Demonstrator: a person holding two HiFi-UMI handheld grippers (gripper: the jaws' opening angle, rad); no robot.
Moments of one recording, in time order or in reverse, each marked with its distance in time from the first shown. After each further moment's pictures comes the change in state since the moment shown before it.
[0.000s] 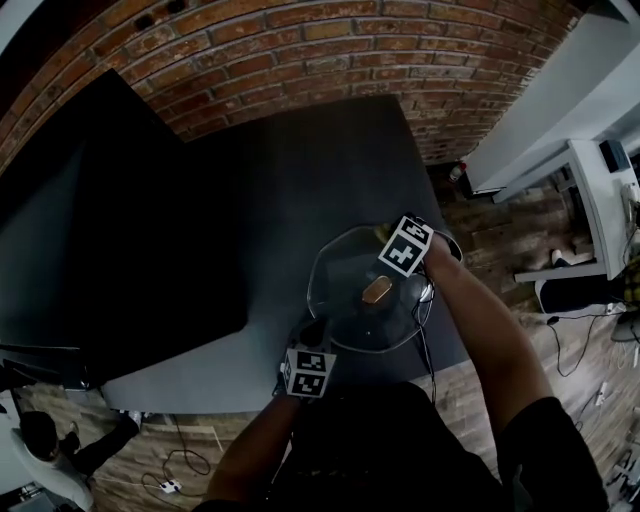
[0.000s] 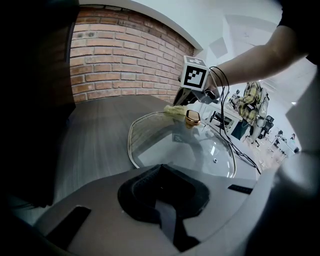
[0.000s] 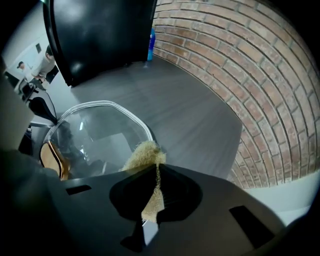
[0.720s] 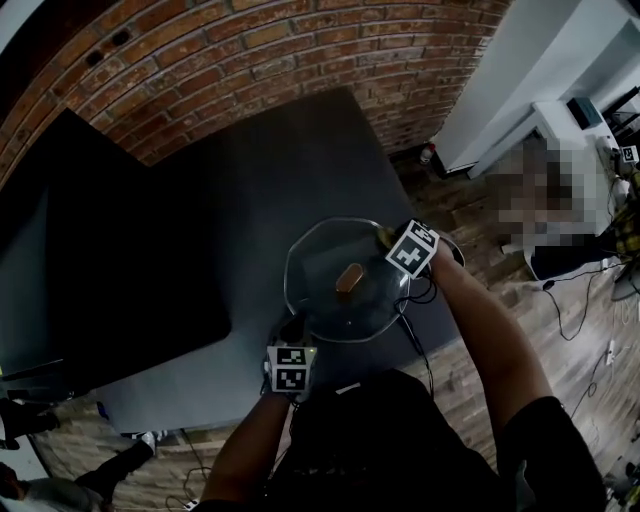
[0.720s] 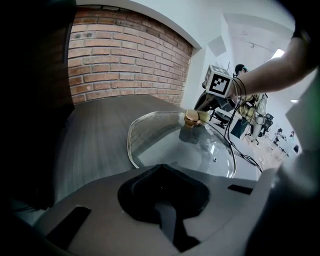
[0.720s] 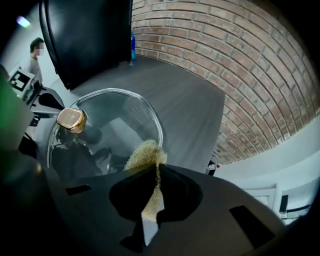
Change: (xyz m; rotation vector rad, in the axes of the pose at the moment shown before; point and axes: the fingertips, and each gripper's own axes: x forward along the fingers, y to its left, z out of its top) left arm -0.002 0.001 0.005 0.023 0.002 -0.002; right arm -0.025 0.014 -0.092 0.223 0.011 0.000
